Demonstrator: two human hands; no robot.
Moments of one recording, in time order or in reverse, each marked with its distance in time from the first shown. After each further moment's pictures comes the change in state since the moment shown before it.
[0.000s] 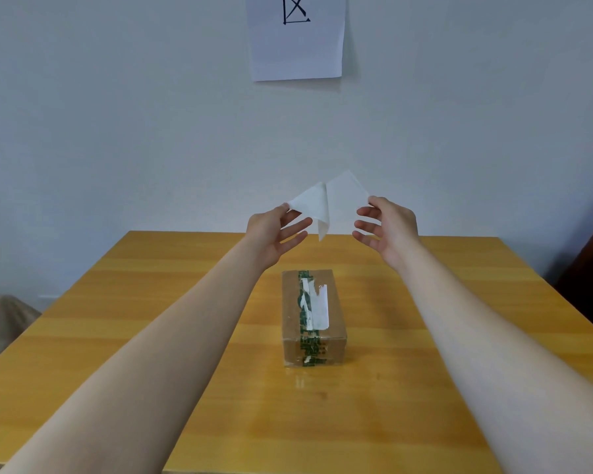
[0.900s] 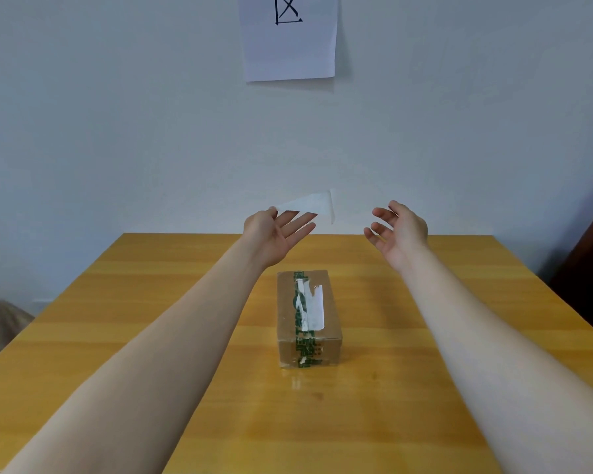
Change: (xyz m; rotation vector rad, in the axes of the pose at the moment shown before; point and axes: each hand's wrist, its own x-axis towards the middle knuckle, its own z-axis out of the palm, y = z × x) left_hand -0.003 -0.001 0.010 -0.268 -0.063 -0.072; right_hand -0.002 -0.002 -0.018 0.239 0.128 0.063
